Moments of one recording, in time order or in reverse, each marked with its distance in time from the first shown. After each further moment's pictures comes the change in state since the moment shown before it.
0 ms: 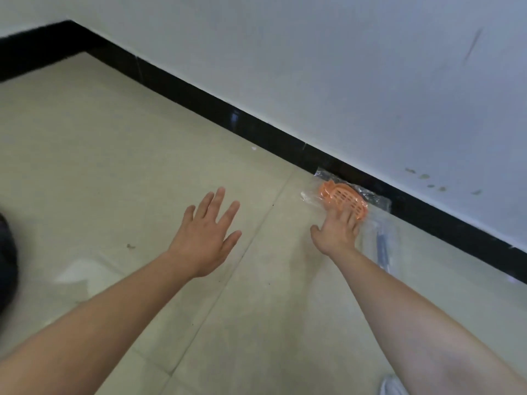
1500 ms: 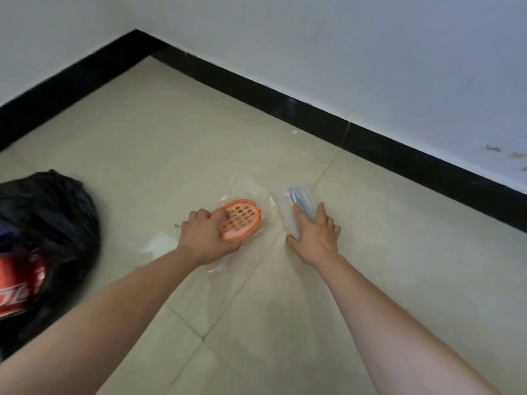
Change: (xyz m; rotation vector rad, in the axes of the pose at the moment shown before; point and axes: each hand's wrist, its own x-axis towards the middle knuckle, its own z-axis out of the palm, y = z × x) left_hand -0.022 -0.025 0.027 -0.181 -0.117 -0.473; right_hand -0.047 -0.056 0.049 -0.012 -0.284 -0.391
